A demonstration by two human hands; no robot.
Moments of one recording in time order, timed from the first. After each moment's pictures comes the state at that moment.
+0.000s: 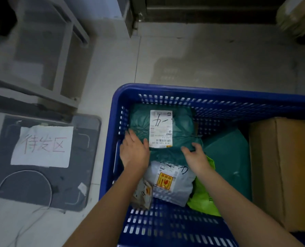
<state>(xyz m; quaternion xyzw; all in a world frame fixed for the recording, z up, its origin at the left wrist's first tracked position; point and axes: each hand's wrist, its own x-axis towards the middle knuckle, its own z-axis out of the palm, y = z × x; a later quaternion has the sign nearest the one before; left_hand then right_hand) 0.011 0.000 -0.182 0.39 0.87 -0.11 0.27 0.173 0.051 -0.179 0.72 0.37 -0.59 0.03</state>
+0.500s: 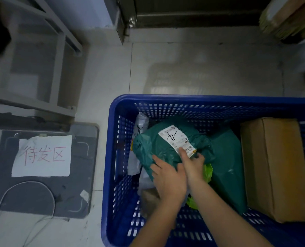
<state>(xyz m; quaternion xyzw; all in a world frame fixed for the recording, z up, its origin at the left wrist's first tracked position) 0.107 0.003 -0.104 0.21 0.86 0.07 0.46 0.157 0.041 -0.140 0.78 0.14 -0.59 -0.17</state>
